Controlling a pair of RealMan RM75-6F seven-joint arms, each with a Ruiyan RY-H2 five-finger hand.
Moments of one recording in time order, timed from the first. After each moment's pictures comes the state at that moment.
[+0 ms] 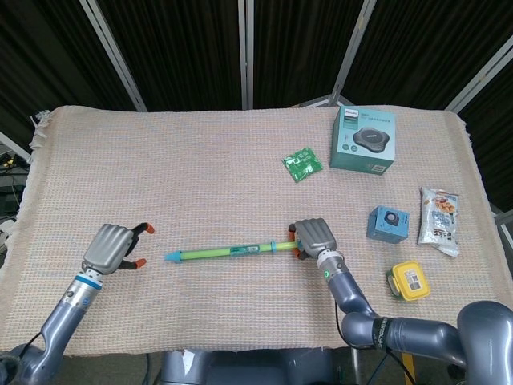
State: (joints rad) left arm -0.43 -1.43 -0.10 -1.46 1.48 1.09 0.11; right arm 0.86 -1.63 0.17 -1.49 -0.64 0.93 -0.56
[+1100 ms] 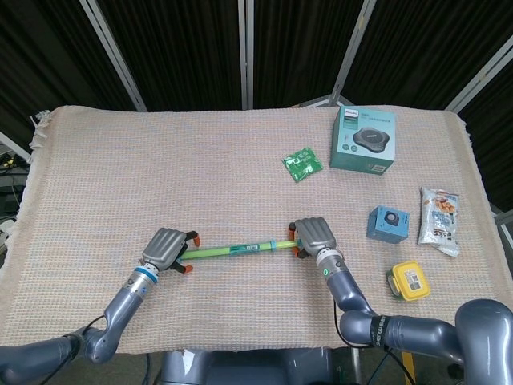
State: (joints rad) left arm -0.59 -1.67 -0.14 -1.36 1.22 0.90 0.21; right arm 0.87 -1.63 0.17 -1.49 -0.62 0.93 -0.55
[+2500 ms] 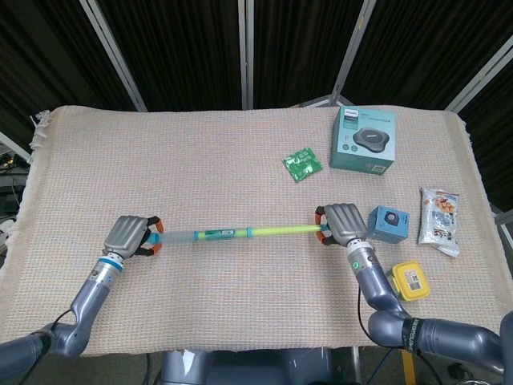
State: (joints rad) left arm -0.55 -1.54 -0.12 -1.29 1.22 0.96 0.10; right arm 0.79 -1.44 0.18 -1.59 -0.71 1.01 -0.48
